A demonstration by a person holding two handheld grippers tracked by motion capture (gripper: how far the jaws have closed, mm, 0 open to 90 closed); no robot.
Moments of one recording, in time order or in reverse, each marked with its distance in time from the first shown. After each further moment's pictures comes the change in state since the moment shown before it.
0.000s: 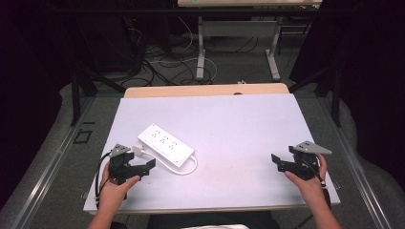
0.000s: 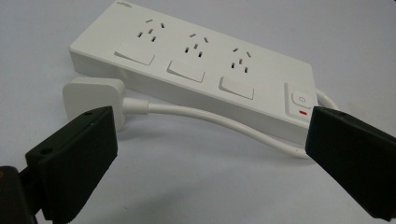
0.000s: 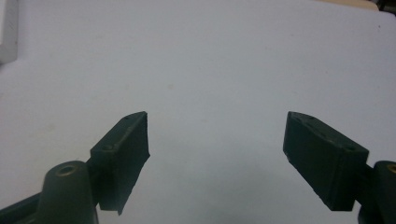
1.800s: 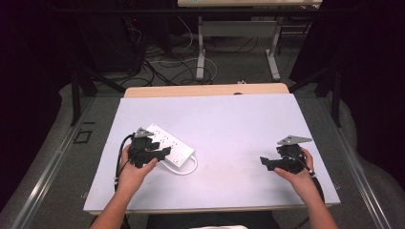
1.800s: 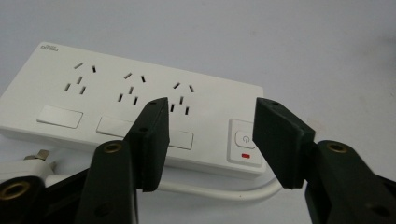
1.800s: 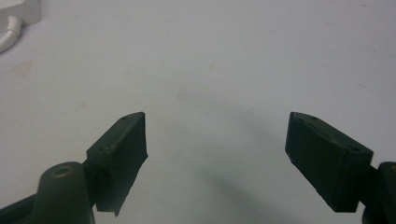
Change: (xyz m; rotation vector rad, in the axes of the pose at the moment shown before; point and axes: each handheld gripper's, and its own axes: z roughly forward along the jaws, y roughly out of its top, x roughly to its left) left arm -0.047 0.056 0.026 0.125 -0.042 0.113; right arm 0.021 0.021 0.024 0.187 0.098 -0.068
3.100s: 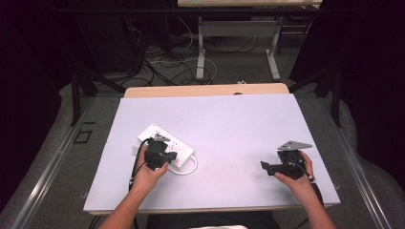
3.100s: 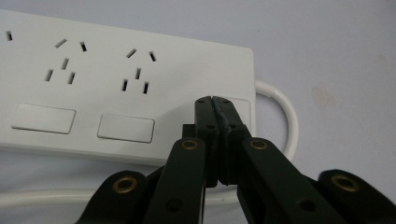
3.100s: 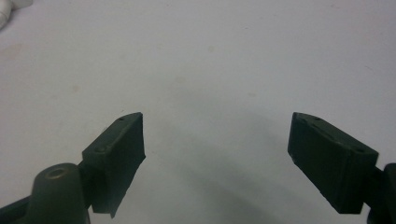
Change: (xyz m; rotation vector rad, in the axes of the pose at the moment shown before) left arm -0.018 -0.007 0.042 0.136 -0.024 0.061; right arm 0.001 -0.017 0.004 -0.006 -0.007 -0.007
